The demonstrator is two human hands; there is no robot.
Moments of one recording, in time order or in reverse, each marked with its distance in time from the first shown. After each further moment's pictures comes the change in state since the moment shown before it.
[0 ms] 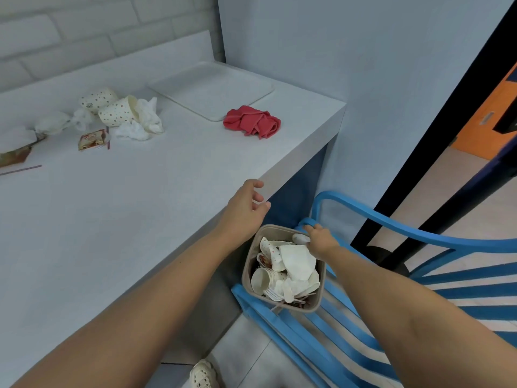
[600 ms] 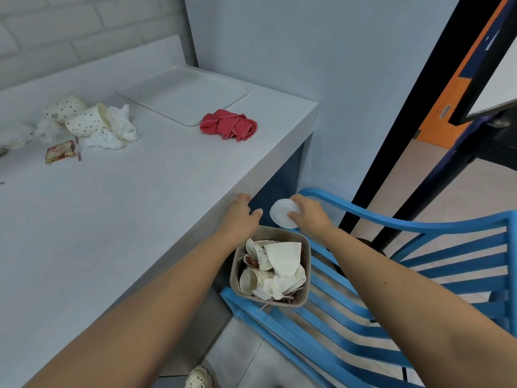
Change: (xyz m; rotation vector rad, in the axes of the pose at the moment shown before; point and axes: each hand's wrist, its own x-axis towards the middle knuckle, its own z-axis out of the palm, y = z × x) left_hand 0.016 -0.007 0.031 0.056 -0.141 -0.184; right_hand -0.037 -0.016 -0.066 0.421 0.321 -0.077
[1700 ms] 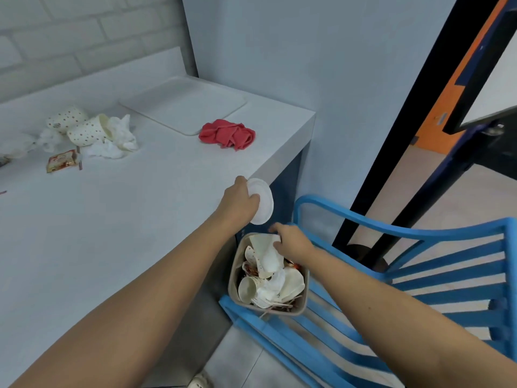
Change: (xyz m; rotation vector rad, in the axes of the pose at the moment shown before) left_hand 0.002 0.045 -0.031 0.140 0.080 0.051; right_hand -0.012 -0.004 0.037 -0.135 -0.244 -0.048
